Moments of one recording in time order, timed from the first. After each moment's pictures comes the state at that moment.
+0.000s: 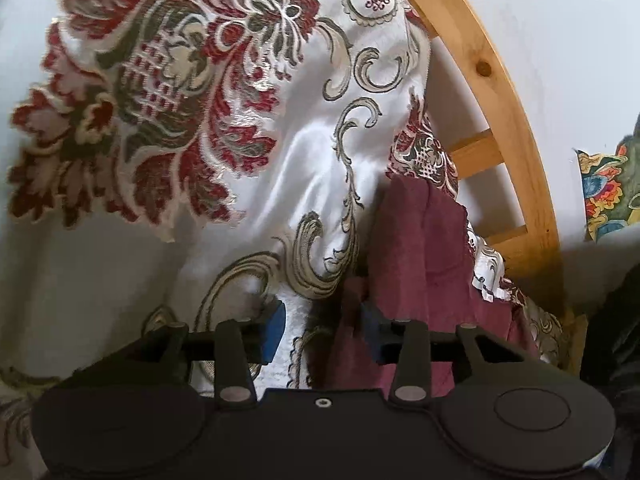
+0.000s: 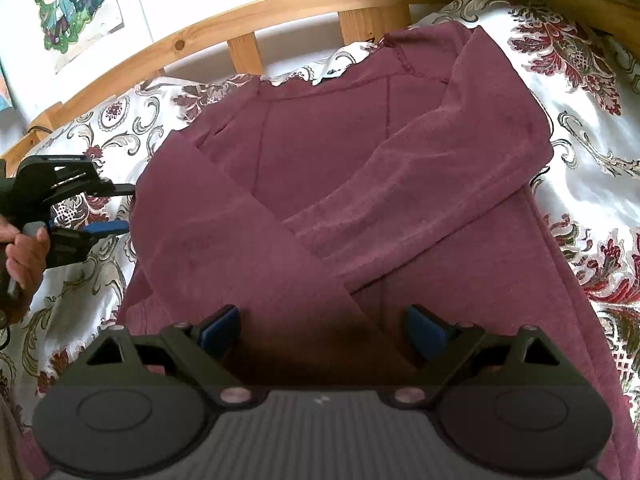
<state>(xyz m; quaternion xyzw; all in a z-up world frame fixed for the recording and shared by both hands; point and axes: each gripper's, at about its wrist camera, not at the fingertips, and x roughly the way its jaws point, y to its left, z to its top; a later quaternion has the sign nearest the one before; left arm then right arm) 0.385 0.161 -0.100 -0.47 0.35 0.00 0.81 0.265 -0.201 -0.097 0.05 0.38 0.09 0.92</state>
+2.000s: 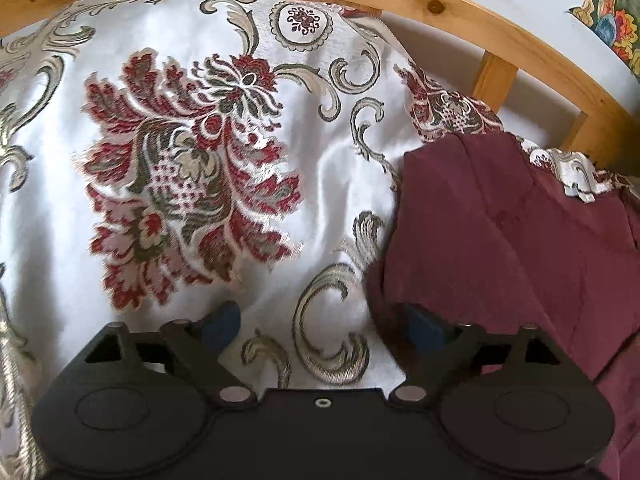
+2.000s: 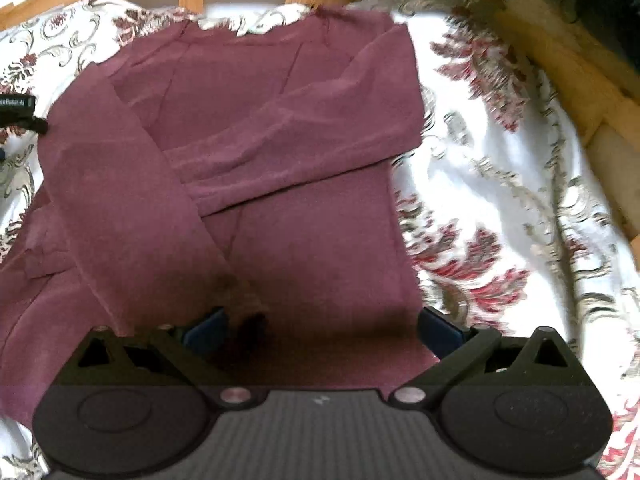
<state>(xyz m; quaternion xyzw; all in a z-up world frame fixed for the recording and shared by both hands) 0.371 0.121 -0.079 -0.16 0.38 0.10 0.90 0.222 -0.233 -0.069 -0.12 0.43 -0.04 0.89</state>
